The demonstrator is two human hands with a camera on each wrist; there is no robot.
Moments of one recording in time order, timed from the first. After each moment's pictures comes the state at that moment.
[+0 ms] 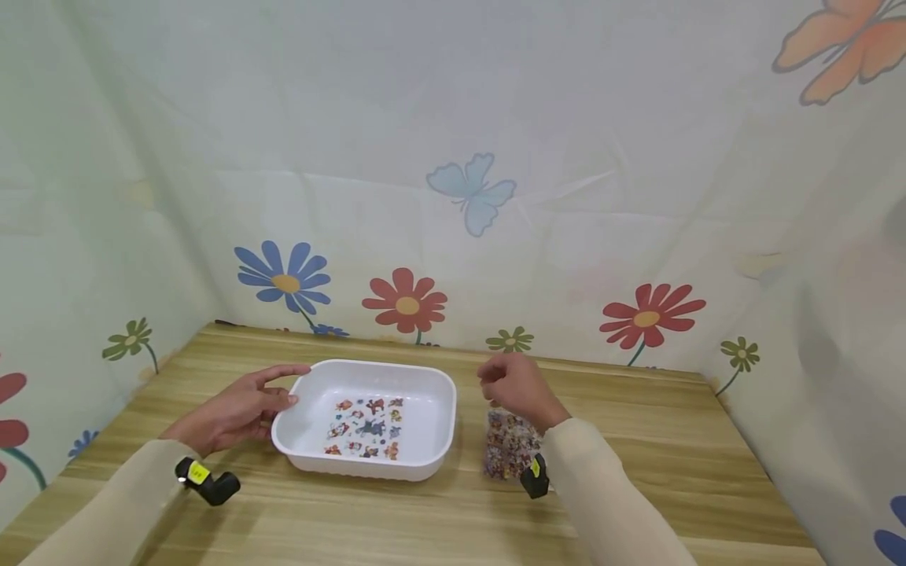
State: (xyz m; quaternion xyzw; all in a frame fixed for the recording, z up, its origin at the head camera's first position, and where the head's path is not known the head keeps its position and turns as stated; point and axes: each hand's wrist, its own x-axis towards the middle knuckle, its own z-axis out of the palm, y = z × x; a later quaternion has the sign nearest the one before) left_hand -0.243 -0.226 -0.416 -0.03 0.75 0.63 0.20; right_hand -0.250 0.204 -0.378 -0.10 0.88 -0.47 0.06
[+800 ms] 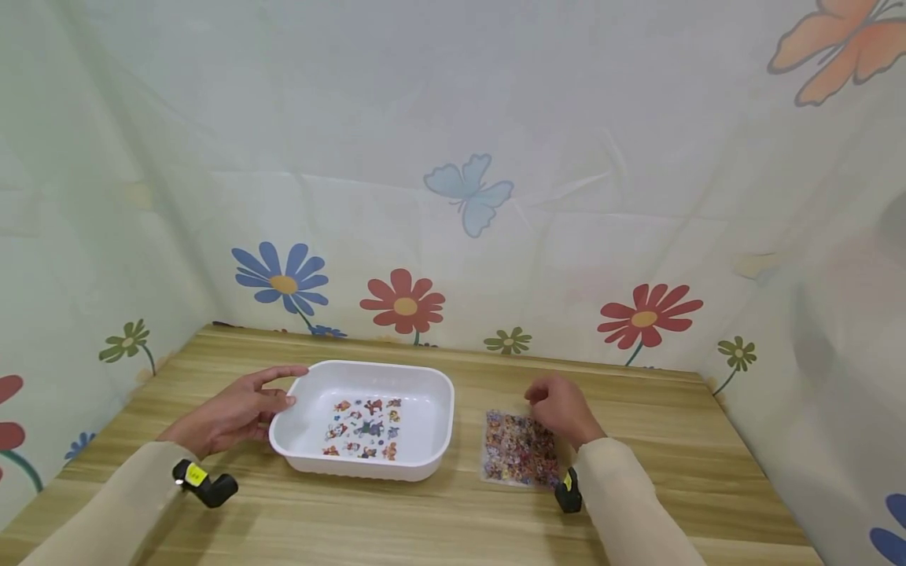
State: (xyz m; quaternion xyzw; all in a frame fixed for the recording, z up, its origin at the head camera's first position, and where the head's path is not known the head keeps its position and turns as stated) left_hand -0.242 -0.226 -0.416 -0.03 0.75 0.63 0.20; right_hand -0.245 0.267 -0.414 -0.03 0.94 -0.34 0.02
